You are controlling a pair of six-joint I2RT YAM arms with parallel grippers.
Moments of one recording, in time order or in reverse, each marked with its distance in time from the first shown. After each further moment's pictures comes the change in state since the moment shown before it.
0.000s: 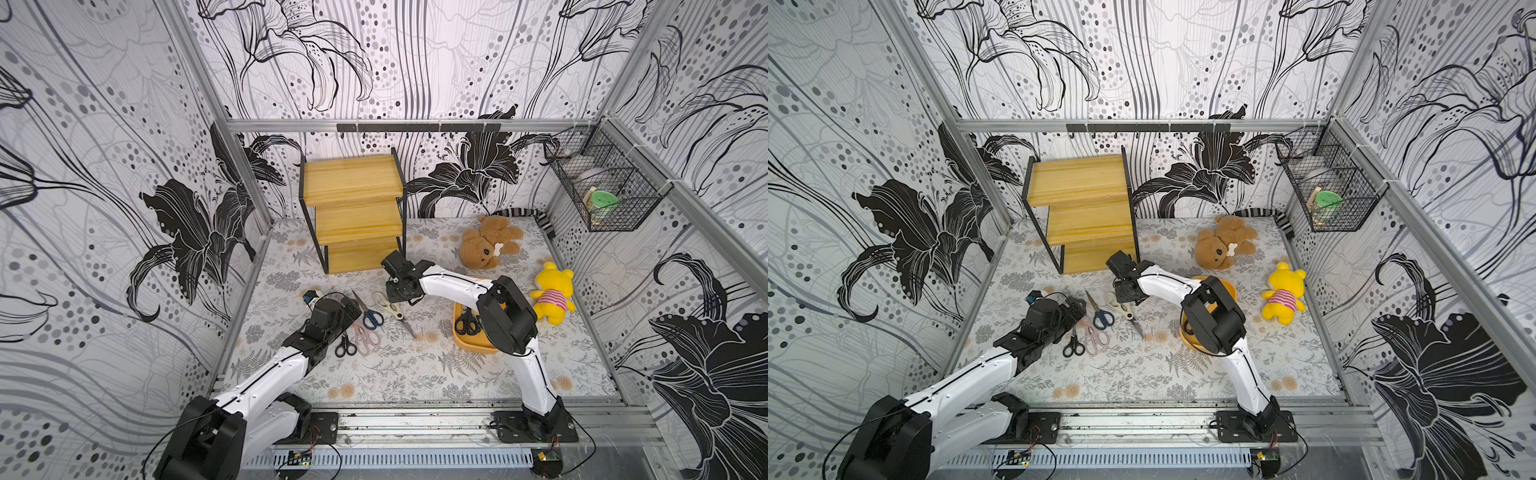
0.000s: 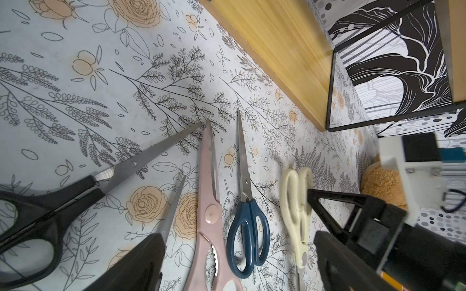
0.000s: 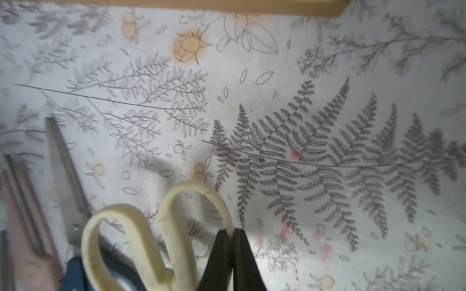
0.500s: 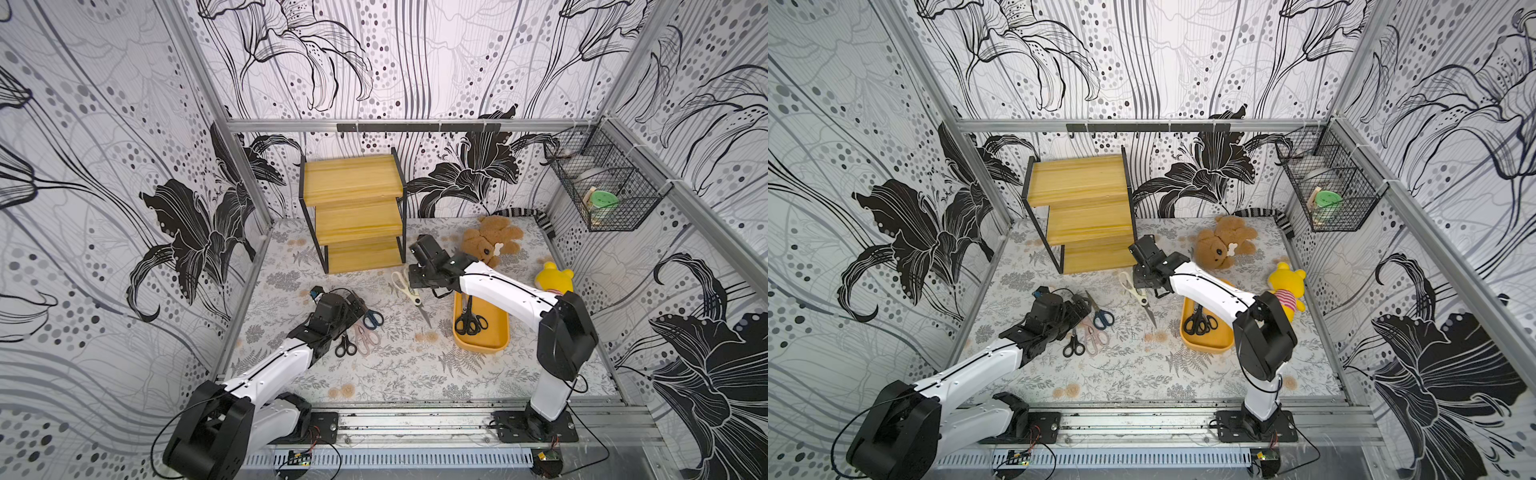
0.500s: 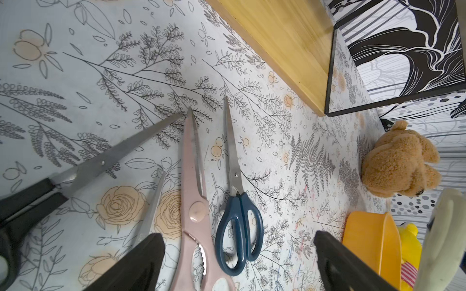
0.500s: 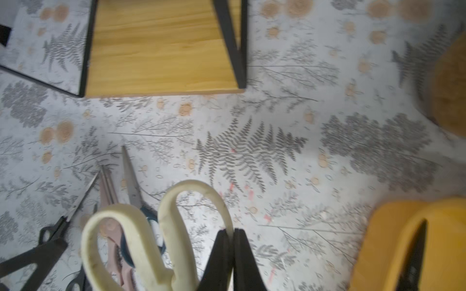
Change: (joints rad) left arm 0.000 0.087 0.064 0.000 0.072 0.033; right arm -0.091 -0.402 -0.260 0.005 0.067 0.026
